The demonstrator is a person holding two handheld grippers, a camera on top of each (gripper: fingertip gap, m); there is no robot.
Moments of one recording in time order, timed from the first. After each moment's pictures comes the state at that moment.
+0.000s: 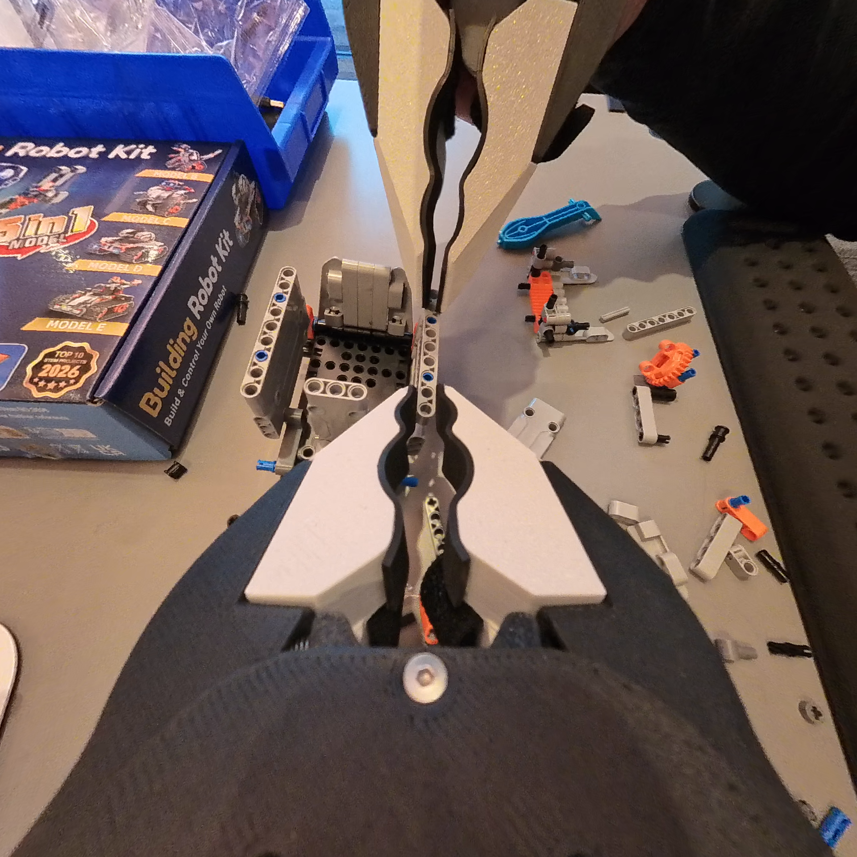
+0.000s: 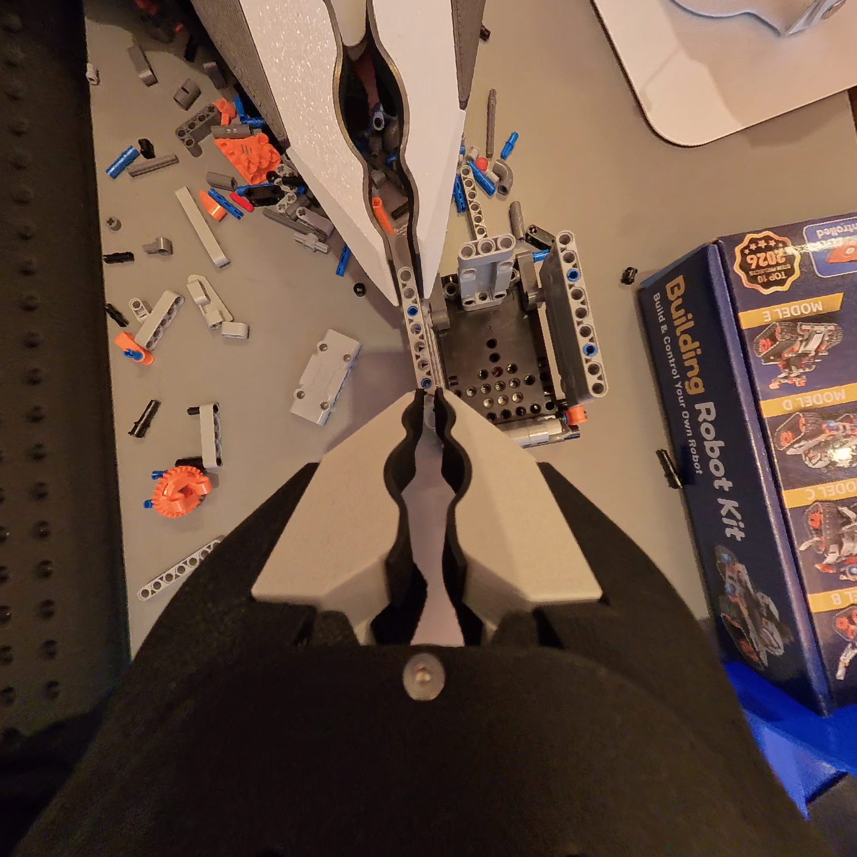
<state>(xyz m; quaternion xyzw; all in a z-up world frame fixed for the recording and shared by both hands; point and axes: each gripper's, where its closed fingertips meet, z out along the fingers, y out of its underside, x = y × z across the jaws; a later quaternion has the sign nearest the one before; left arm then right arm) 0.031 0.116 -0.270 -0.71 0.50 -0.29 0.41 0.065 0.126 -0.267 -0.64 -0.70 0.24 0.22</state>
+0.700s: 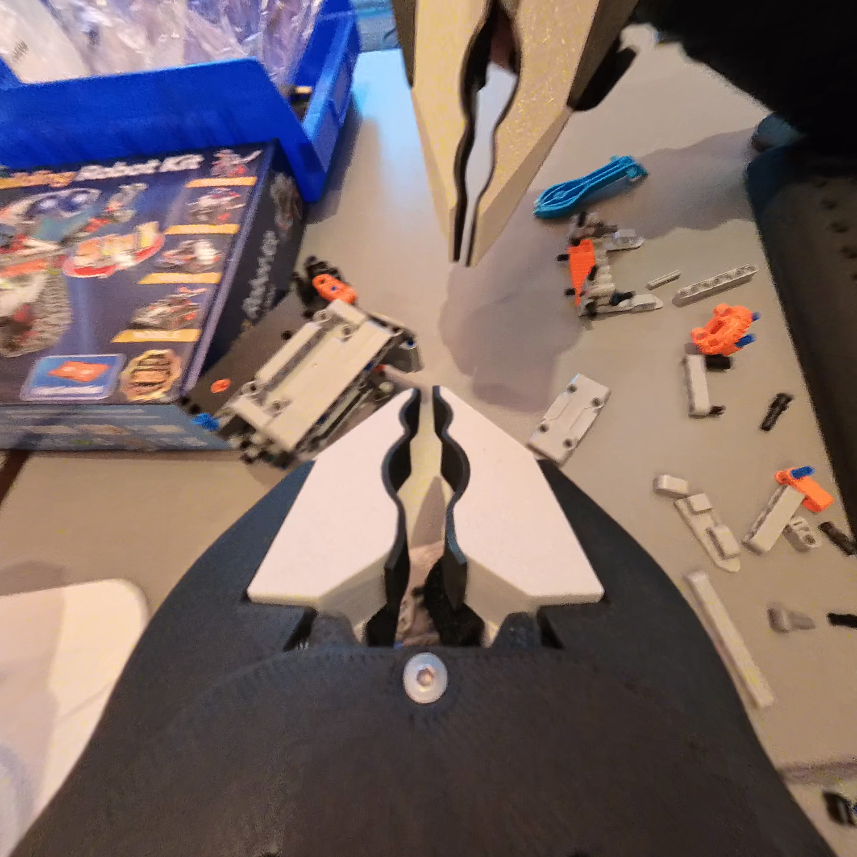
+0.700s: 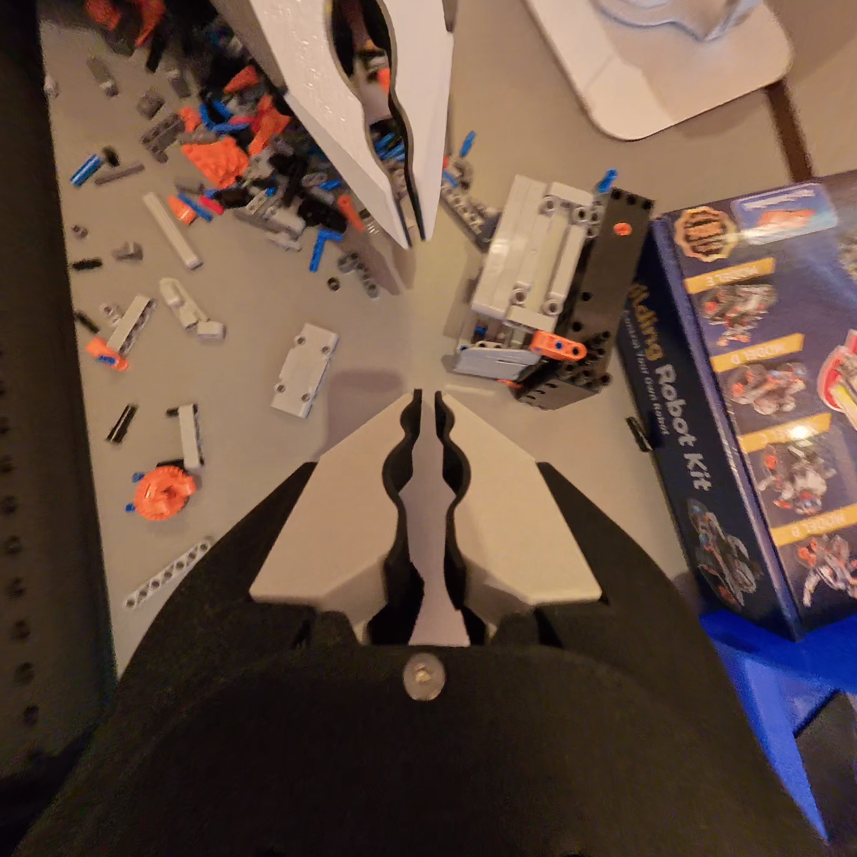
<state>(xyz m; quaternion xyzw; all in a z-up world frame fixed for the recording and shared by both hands) 0.015 0.130 -0.264 -0.71 0.53 -0.22 0.41 0.076 0.136 -0.260 -0.66 -0.67 0.22 0.26</state>
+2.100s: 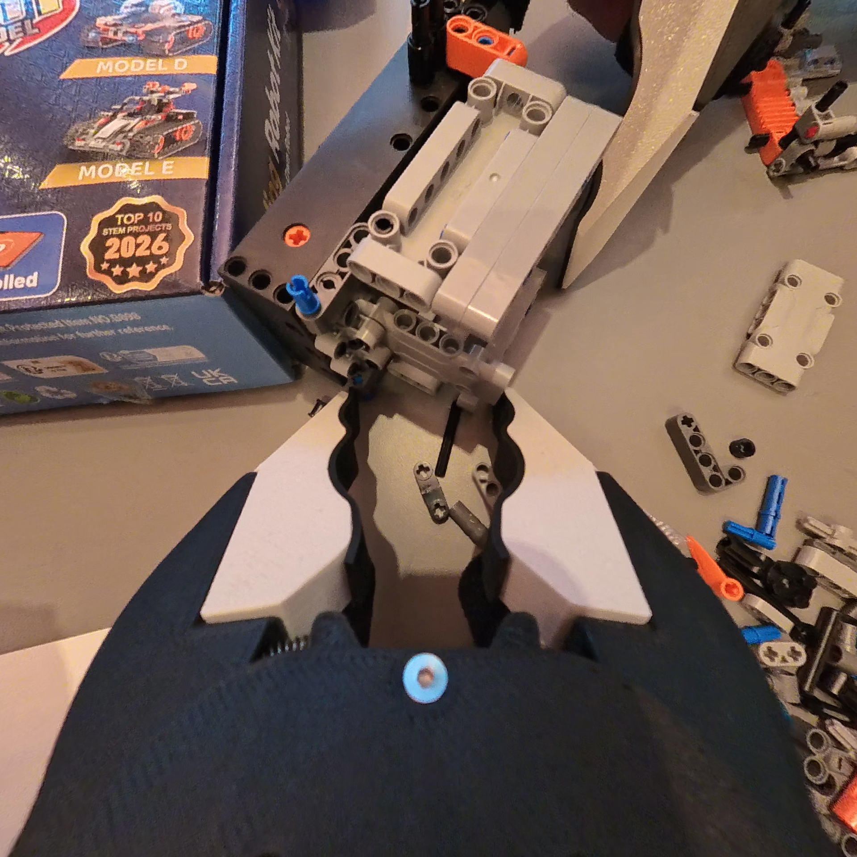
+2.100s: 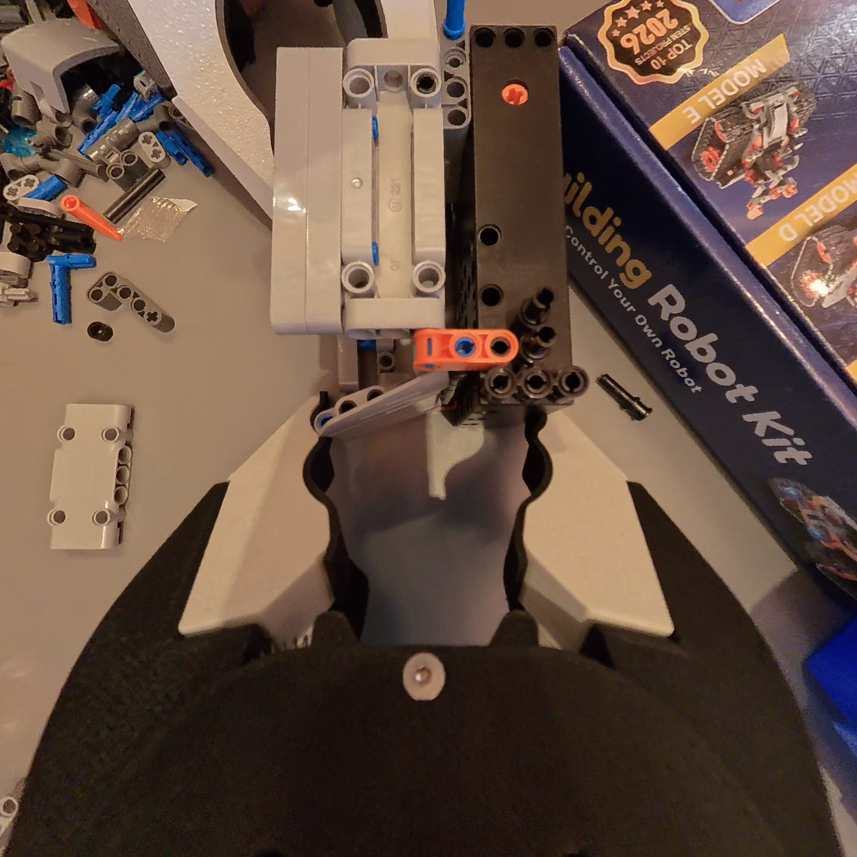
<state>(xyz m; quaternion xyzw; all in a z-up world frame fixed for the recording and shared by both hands) -0.011 0.200 -0.338 -0.72 0.57 -0.23 0.31 0.056 0.198 -0.340 -0.76 -0.56 0.19 0.28</state>
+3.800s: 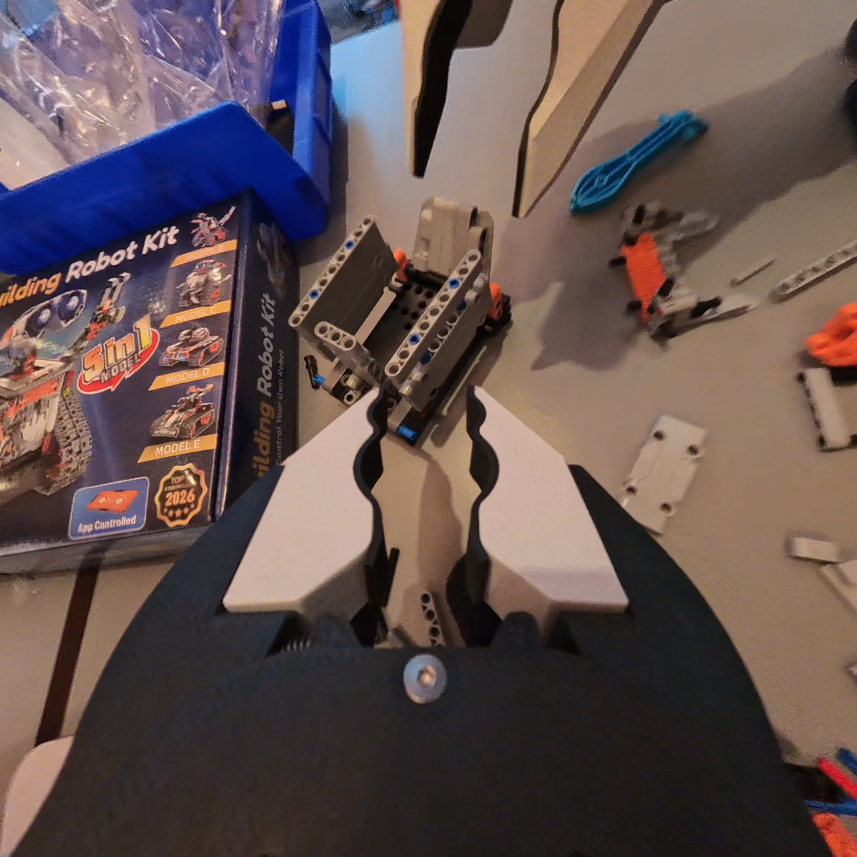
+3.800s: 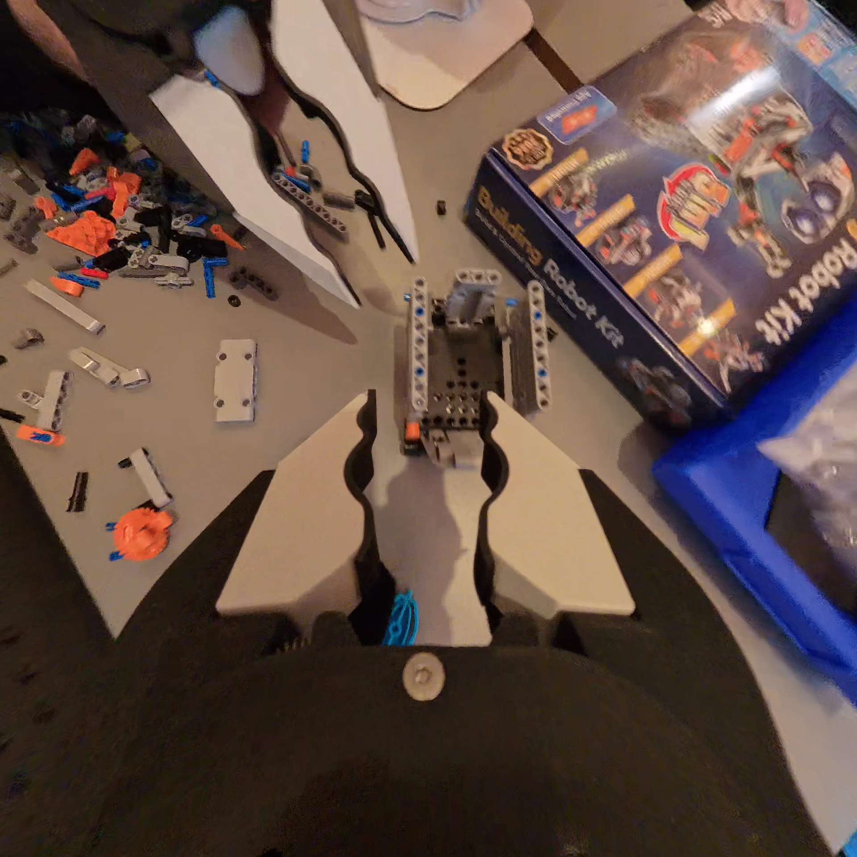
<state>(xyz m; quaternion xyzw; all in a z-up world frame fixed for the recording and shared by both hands) 0.058 0.163 -0.272 -0.67 0.61 -0.17 0.40 0.119 0.158 -0.246 -0.75 -0.53 0.18 0.34</state>
